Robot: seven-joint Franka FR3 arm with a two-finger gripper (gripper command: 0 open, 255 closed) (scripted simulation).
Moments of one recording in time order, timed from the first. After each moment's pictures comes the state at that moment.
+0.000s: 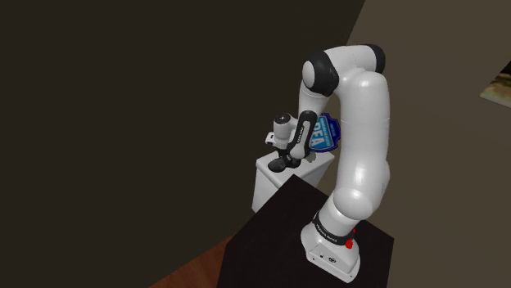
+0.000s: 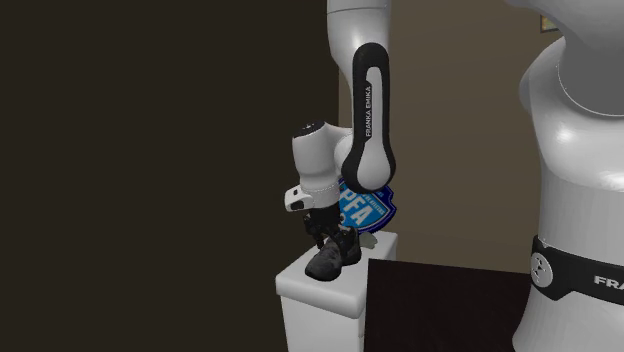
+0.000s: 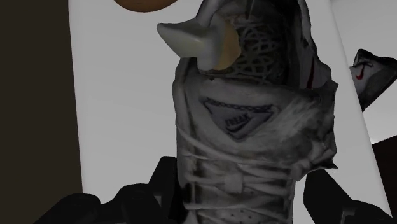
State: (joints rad) arm -0.05 0.48 -0.63 -2.50 -0.98 3.00 -0.73
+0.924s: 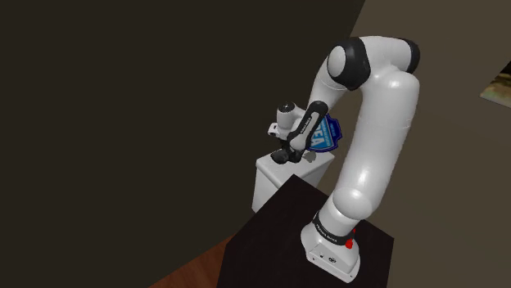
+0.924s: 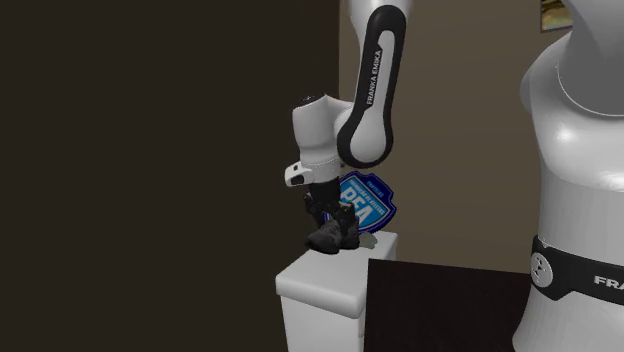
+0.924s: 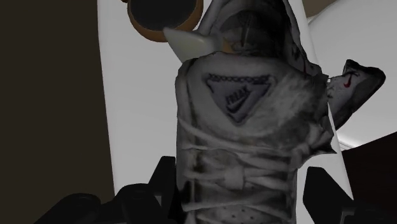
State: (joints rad) arm -0.07 0.26 -0.61 -2.56 -0.92 2.85 -0.86
